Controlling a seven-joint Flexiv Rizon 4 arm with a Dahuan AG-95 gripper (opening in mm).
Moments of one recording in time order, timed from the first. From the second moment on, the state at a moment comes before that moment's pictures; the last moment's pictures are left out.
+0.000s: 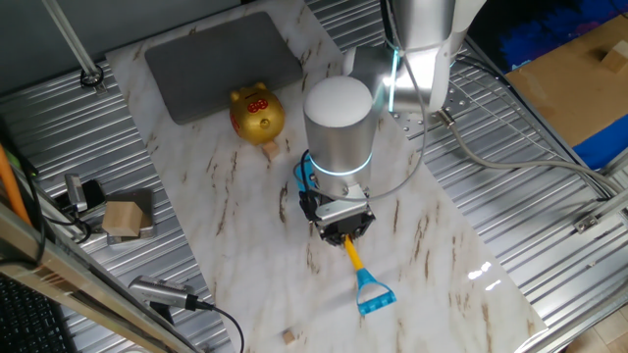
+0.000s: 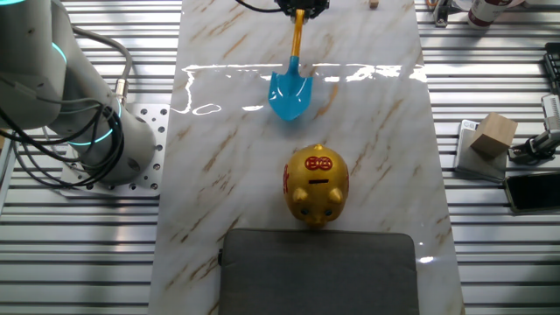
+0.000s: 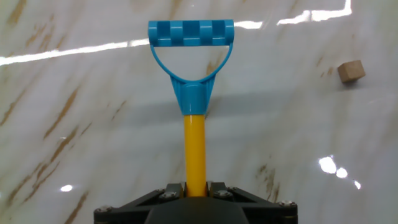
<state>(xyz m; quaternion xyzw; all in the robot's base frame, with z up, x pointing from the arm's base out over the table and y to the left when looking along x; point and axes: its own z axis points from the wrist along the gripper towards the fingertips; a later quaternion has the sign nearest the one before) 0.403 0.304 0.067 -0.67 0.74 0.09 0.06</state>
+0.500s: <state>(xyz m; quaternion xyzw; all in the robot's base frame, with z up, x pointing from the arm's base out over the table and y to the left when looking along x) 0.403 0.303 0.067 -0.70 0.71 0.08 0.08</state>
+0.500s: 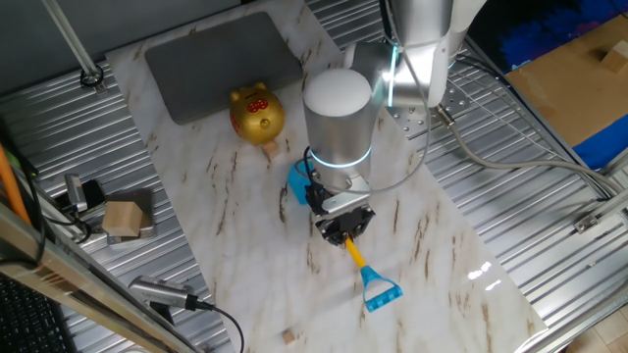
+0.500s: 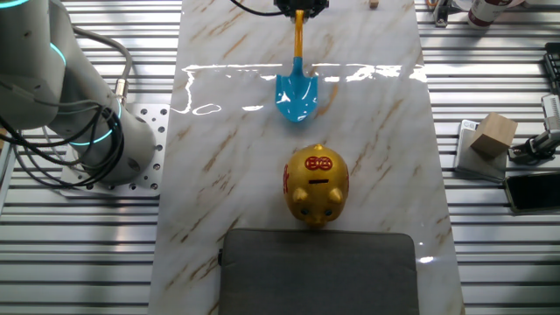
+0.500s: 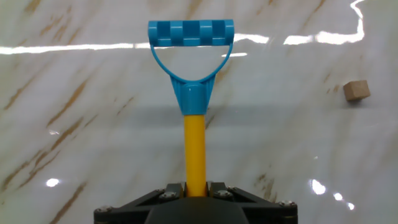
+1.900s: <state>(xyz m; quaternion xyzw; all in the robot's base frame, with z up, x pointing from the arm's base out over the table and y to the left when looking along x) 0.414 0.275 0.053 -0.72 0.68 0.09 0.11</state>
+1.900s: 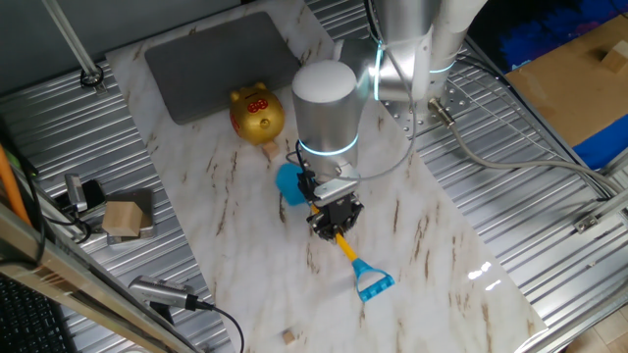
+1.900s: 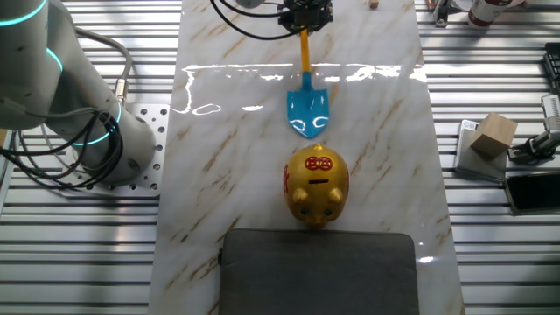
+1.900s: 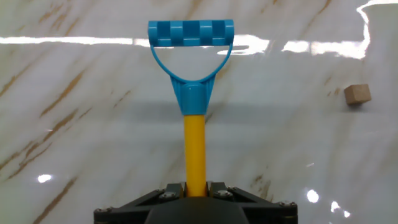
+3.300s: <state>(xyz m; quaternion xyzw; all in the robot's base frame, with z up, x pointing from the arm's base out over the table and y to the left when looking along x) 0.418 0.243 0.057 -0.74 0.66 0.10 0.12</state>
